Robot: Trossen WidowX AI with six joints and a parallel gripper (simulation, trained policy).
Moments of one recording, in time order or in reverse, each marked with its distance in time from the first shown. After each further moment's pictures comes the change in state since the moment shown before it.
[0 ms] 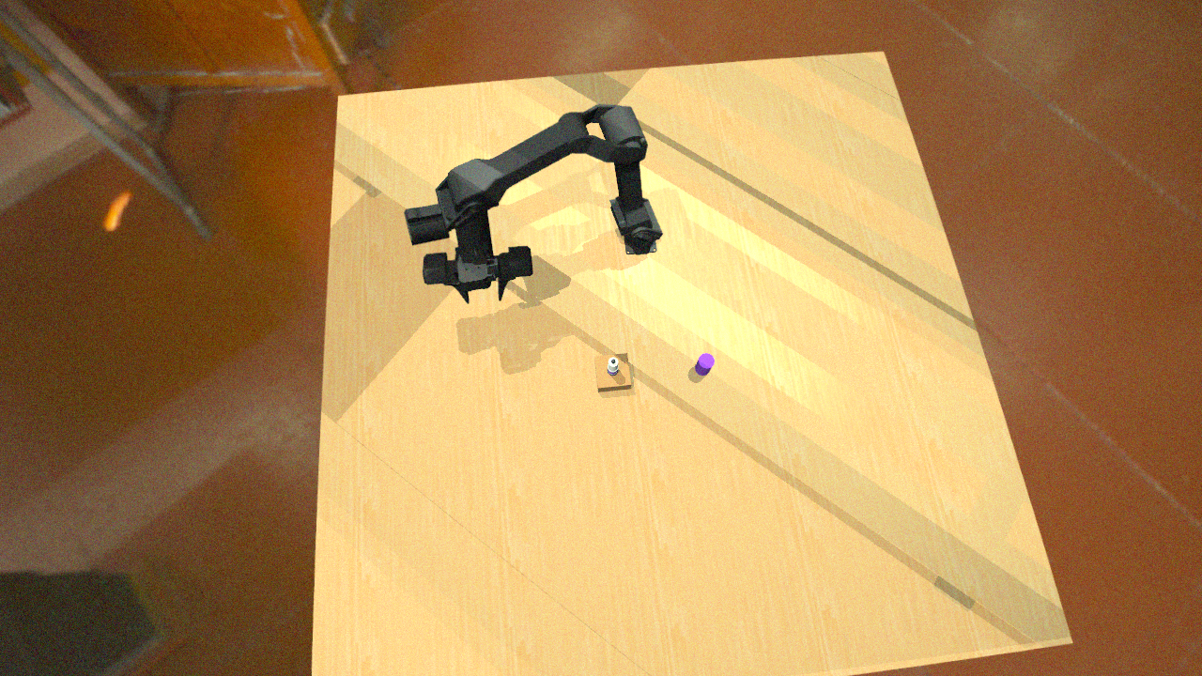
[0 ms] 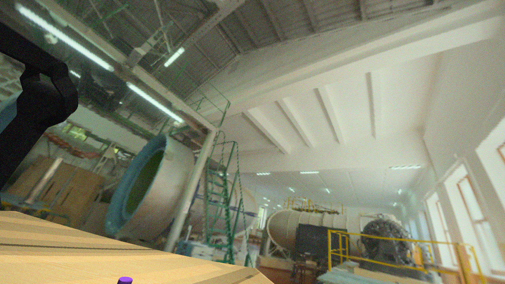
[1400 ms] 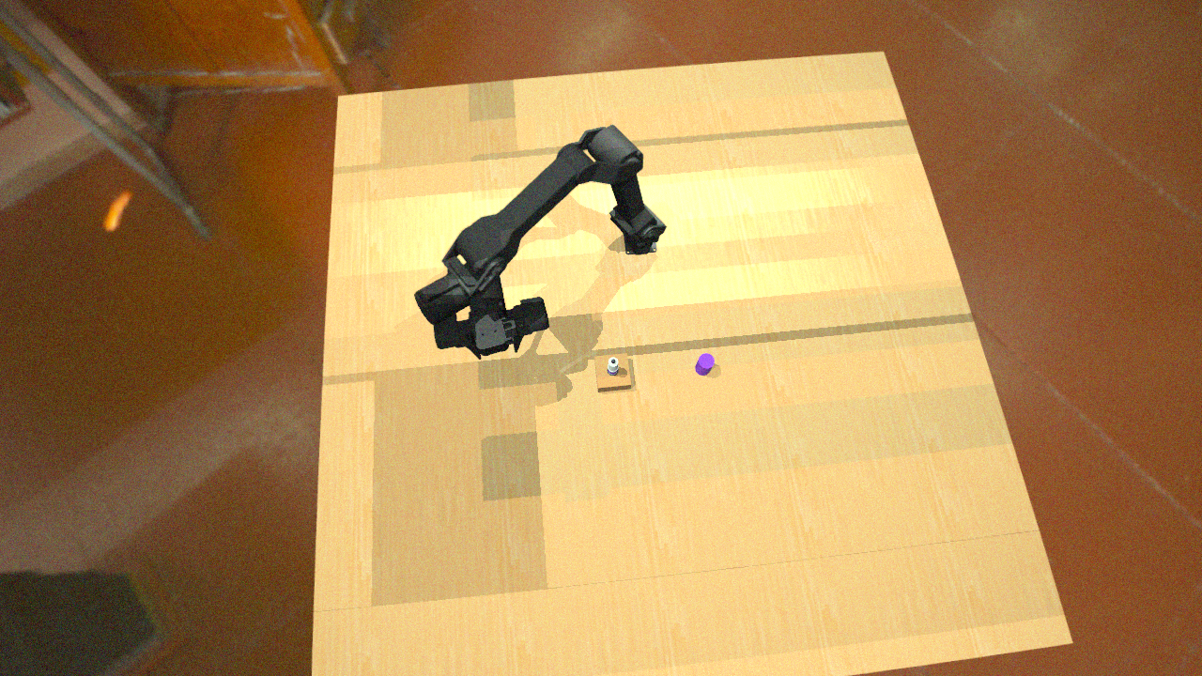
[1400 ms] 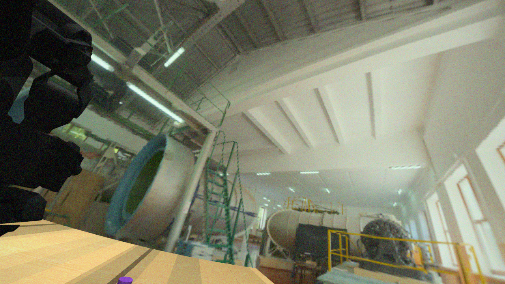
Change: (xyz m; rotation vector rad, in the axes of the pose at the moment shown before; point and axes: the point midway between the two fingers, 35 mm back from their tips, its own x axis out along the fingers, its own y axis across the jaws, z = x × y) arm 0.036 0.017 0.107 -0.094 0.053 0.036
